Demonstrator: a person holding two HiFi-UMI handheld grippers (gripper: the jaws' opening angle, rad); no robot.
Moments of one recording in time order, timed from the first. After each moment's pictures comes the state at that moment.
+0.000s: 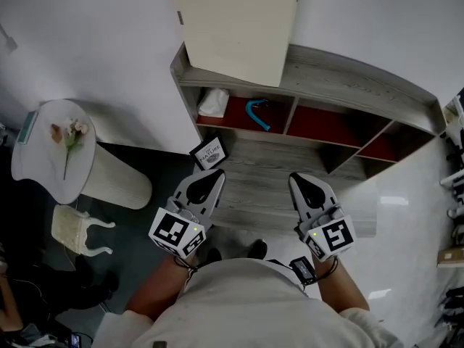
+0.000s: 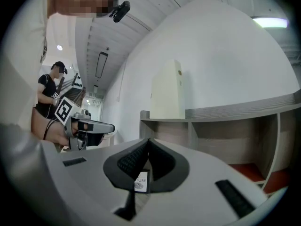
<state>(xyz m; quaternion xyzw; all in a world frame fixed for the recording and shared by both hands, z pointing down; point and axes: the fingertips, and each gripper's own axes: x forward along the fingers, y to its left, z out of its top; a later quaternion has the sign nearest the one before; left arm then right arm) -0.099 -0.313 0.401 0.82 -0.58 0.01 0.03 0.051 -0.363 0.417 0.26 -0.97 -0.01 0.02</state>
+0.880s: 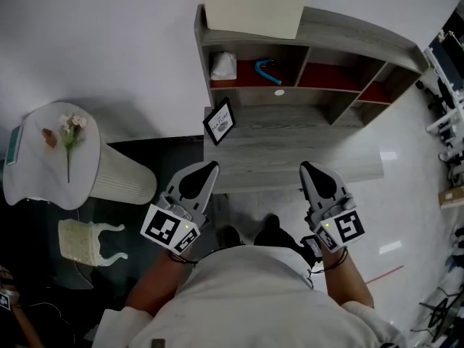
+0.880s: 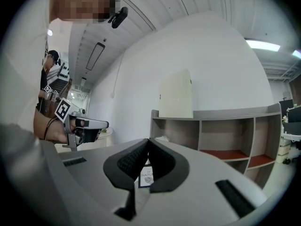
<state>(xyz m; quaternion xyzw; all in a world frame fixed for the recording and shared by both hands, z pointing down) -0.190 -0.169 0.402 0.87 -0.49 -0.03 0.03 -0.002 -0.202 0.421 0.36 -0.93 -0.02 0.03</state>
